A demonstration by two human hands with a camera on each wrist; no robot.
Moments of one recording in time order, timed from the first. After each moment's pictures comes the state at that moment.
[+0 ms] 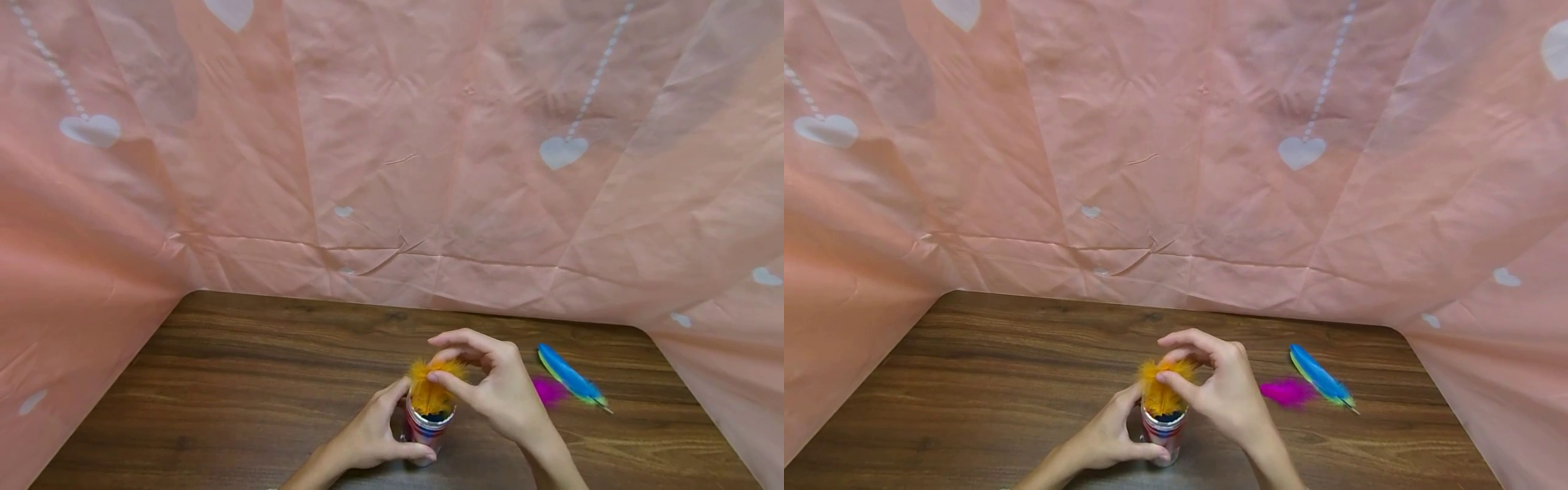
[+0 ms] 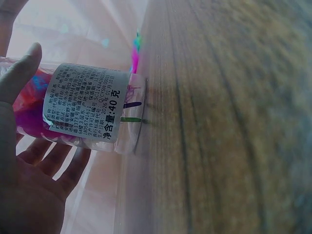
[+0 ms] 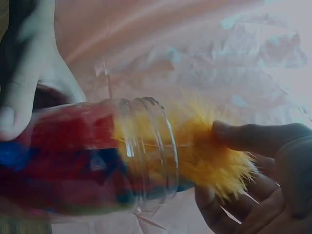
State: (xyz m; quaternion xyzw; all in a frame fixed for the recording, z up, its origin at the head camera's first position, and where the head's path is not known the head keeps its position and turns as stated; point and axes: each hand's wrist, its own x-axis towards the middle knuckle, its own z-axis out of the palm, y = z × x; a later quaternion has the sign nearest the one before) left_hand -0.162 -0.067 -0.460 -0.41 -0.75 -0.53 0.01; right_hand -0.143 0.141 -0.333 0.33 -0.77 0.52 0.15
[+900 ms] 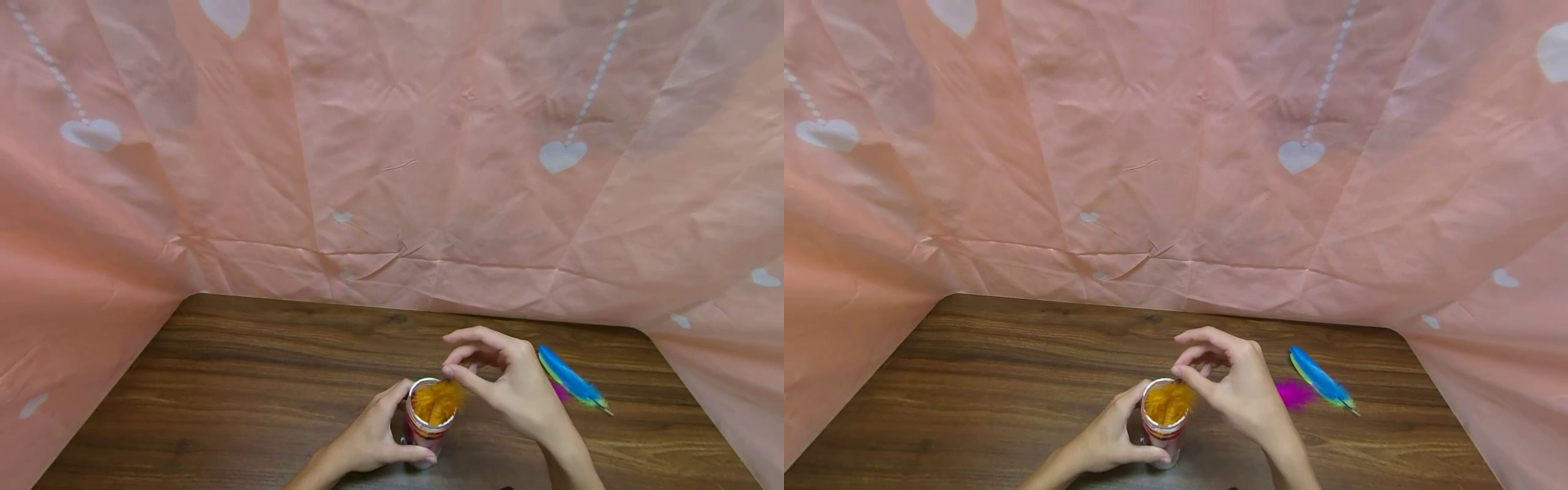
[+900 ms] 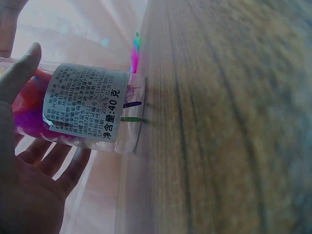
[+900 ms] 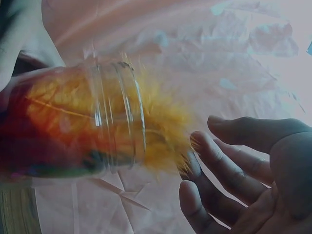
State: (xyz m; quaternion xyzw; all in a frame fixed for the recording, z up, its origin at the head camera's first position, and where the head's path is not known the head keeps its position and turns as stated) left_hand -0.165 -0.067 -0.457 -0.42 -0.74 -0.53 0.01; right_hand -0.148 0.154 -0.325 0.33 -0.78 0.51 0.15
